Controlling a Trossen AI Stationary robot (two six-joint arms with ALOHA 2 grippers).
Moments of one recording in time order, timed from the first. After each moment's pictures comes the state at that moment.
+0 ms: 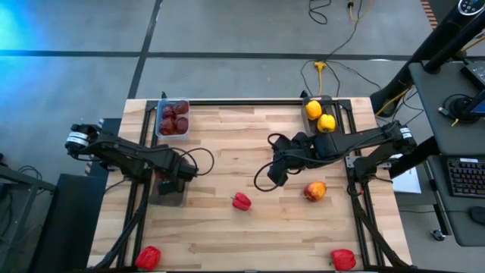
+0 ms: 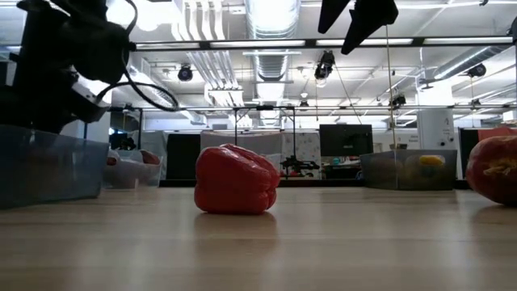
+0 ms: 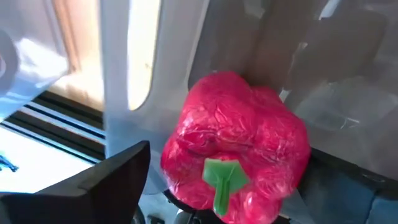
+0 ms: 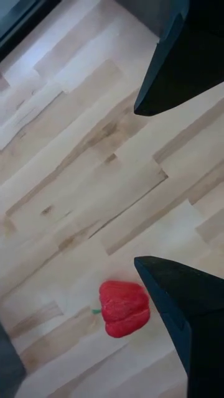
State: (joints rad) left arm -0.15 1.33 0.72 -1.31 -0.17 -0.44; right arm 0.19 1.58 1.58 -1.16 0.37 0.77
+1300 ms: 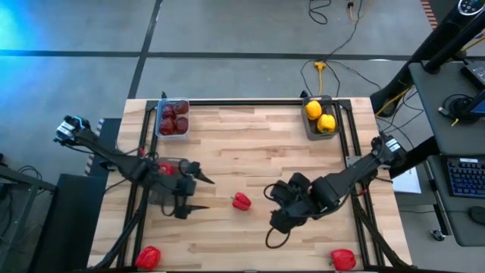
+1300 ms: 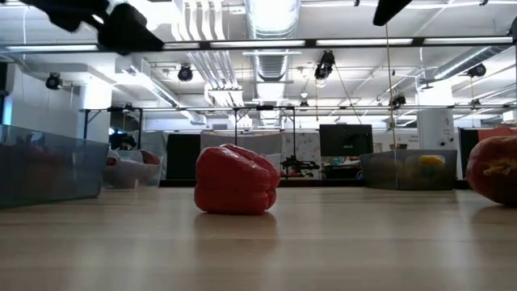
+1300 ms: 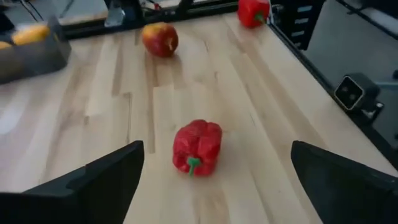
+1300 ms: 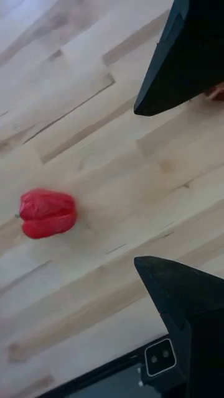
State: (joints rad) left arm -0.48 1.04 0.62 -0.08 -0.29 -0.09; right arm 0.52 1.75 1.68 -1.16 0.34 1.02
